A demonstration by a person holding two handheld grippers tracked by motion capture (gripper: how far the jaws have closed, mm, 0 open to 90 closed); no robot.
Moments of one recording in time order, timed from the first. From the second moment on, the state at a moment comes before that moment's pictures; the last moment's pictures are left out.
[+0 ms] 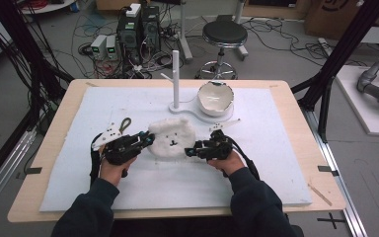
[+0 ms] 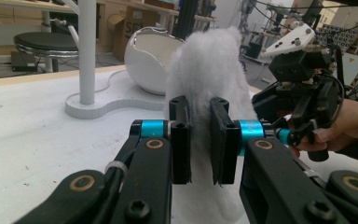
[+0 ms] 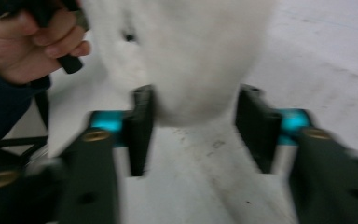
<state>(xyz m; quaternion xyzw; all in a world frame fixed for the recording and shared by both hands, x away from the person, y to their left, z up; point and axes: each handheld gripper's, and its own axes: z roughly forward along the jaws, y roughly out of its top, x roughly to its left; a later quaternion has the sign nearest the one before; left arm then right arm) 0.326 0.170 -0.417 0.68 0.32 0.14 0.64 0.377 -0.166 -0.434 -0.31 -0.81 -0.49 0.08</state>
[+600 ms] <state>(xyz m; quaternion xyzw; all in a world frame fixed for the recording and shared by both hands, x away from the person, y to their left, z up) 0.331 0.151 -0.435 0.77 0.34 0.08 0.54 0.367 -0.187 -0.401 -0.26 -0.80 -0.53 -0.10</state>
